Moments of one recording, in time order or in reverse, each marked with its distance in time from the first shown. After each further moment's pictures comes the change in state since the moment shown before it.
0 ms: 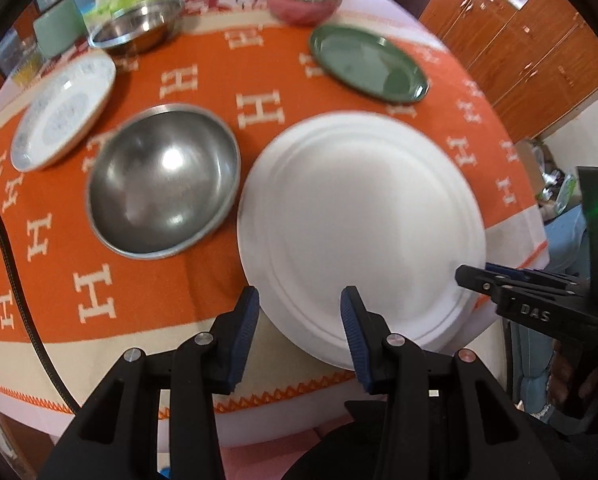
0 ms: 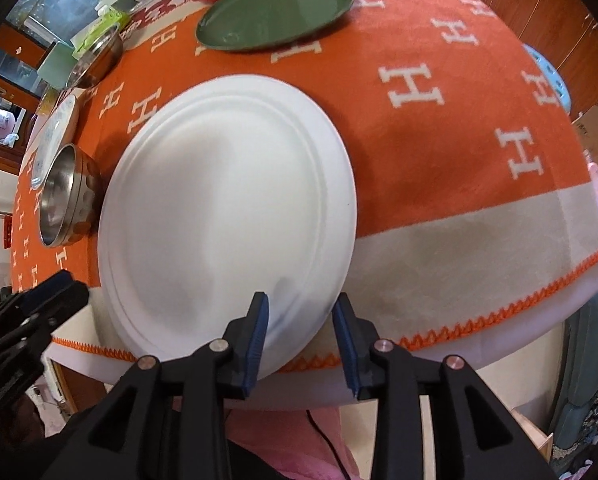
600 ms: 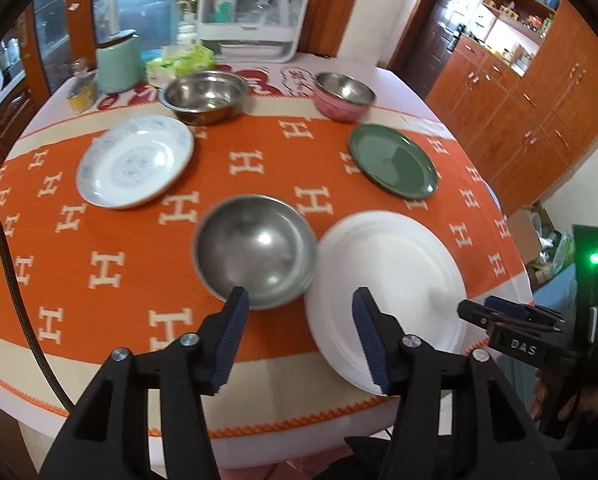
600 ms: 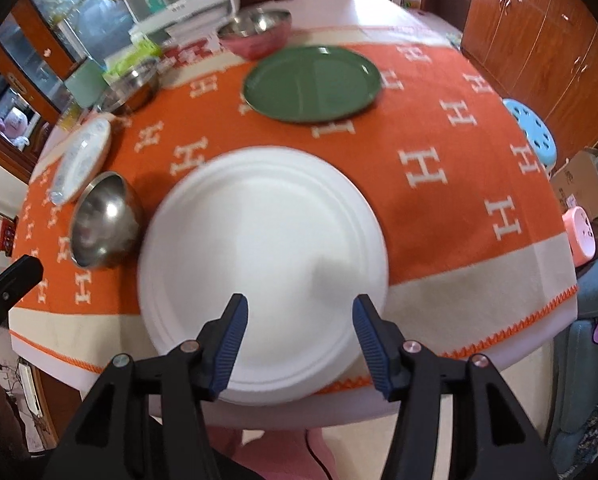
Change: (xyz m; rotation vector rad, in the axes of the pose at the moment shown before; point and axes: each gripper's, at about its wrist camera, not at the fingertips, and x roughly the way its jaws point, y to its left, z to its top) left arm -0.077 0.054 0.004 -0.089 -0.257 0.016; right arm -0.044 0.053 -0.001 -0.060 -0.229 -0.028
